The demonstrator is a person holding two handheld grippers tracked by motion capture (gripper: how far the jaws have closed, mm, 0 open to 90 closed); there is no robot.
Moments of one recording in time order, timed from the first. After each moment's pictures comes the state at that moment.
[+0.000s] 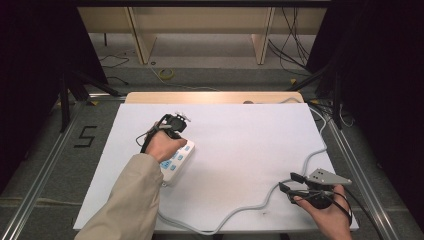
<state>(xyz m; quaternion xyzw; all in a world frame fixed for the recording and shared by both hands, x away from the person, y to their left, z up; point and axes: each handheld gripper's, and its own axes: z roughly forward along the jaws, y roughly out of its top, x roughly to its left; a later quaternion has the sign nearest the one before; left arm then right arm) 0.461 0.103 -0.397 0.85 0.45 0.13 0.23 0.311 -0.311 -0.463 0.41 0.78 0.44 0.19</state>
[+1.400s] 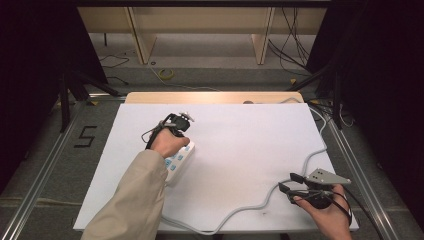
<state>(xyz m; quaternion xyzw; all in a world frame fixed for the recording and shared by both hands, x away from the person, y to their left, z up) 0.478 0.095 -0.411 0.86 0.44 0.12 0.20 0.312 -0.311 -0.463 0.41 0.78 0.44 0.19</state>
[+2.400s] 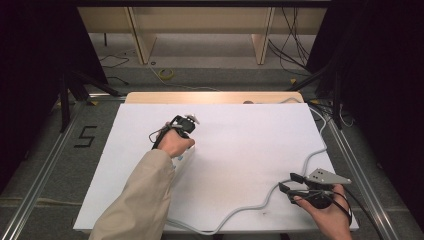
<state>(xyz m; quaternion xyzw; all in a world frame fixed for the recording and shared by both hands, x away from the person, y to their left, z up) 0.488 0.083 -0.428 0.87 0.44 0.11 0.17 0.312 -0.312 -0.464 0.41 0.78 0.44 0.19</state>
